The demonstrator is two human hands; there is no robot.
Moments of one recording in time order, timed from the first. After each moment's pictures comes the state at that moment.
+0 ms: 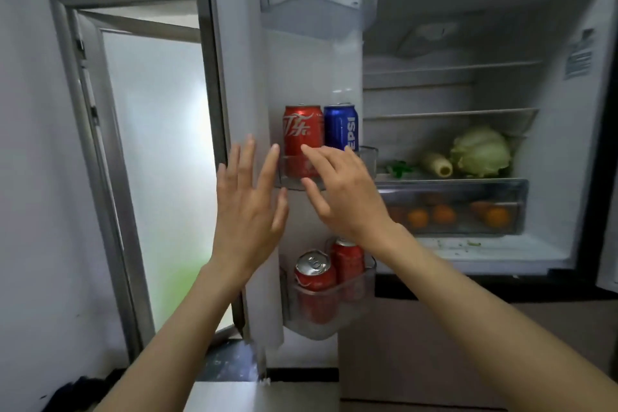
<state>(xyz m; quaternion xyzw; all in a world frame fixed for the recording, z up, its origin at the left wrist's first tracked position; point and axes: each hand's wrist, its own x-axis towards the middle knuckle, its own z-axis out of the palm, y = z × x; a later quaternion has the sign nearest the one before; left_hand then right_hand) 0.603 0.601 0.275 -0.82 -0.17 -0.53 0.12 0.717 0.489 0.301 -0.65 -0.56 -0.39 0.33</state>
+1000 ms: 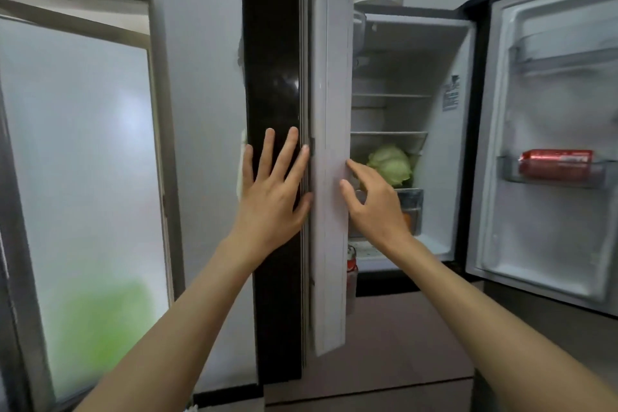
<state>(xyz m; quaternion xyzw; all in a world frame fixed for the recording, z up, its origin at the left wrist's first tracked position) 0.676 0.499 0.304 -0.86 -0.06 -0.48 0.15 0.766 0.351 0.301 -0.73 -0.41 -0.29 0.45</state>
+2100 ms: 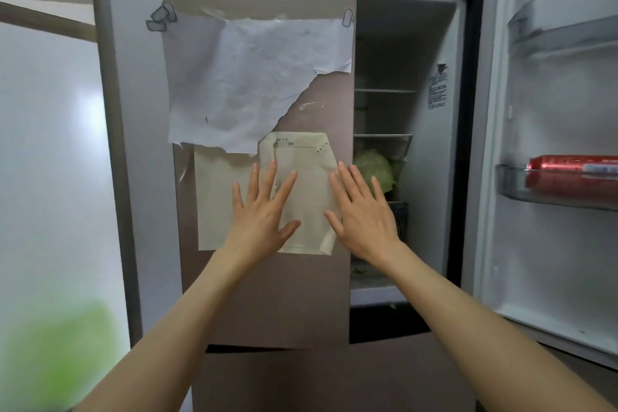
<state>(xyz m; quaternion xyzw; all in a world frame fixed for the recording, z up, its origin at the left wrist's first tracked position) 0.868 0.508 0.280 -0.92 -0.12 -0.37 0.06 0.973 0.354 0.279 -0.82 -0.39 -0.41 0.06</state>
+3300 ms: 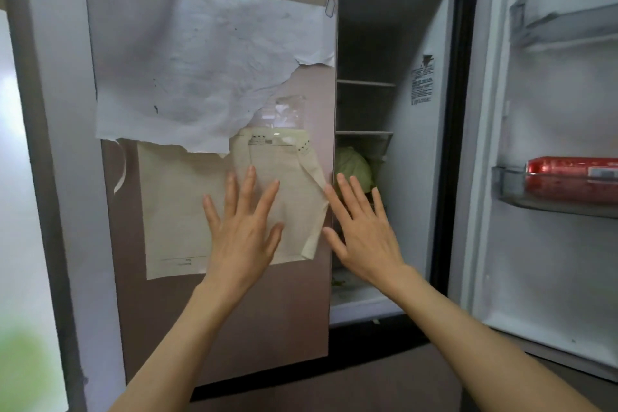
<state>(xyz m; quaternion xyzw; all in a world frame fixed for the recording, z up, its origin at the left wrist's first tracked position) 0.936 0.534 0.253 -0.86 -0.08 -0.50 0.04 1.041 0.361 0.250 -0.80 -0.37 -0.46 0.08</state>
